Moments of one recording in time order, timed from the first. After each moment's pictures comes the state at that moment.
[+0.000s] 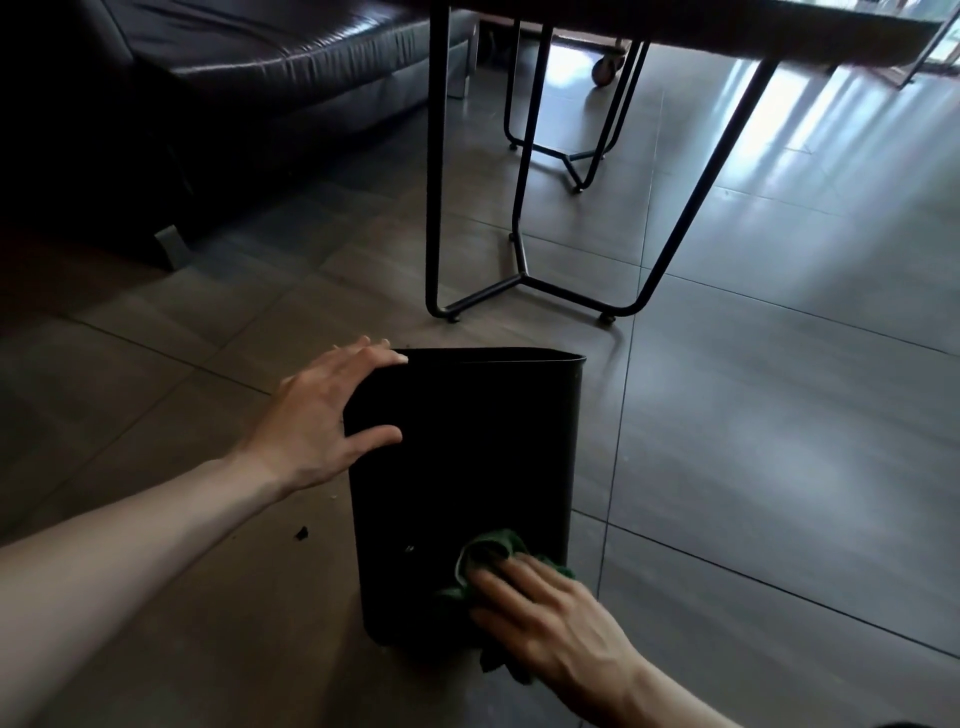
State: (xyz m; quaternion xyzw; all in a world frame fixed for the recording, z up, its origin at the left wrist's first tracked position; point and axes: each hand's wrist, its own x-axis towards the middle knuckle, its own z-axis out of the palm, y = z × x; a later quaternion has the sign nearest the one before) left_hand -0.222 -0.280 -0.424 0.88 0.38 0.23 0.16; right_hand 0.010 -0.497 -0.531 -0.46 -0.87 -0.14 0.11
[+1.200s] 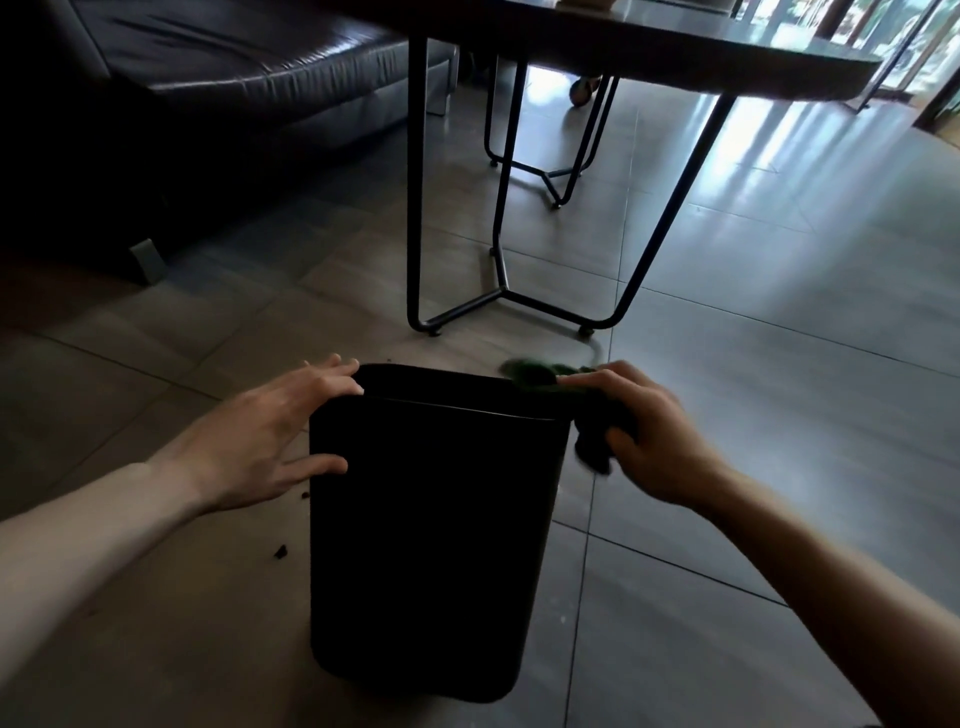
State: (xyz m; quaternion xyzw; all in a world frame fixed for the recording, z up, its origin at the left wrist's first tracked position) left_hand -0.258 -0.256 -0.428 0.94 0.28 0.16 0.15; right_hand 0.118 -0.419 -0.393 -0.67 -0.68 0.13 0.29
